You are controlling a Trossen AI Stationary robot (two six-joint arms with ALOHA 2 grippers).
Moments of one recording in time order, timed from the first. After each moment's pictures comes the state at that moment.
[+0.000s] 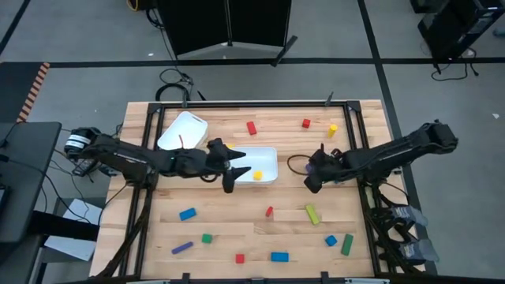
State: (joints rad) left arm -0.14 1.28 0.78 0.30 -0.37 -0.37; right arm 0.19 1.19 0.69 -0.82 0.37 0.95
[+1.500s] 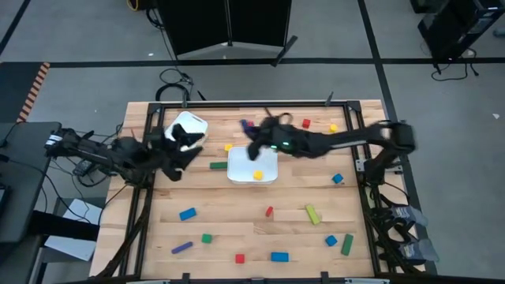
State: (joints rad) left arm -0.25 0.73 0.57 0.59 -0.45 -0.29; right arm -0.11 1.69 1.08 0.34 0.39 0.36
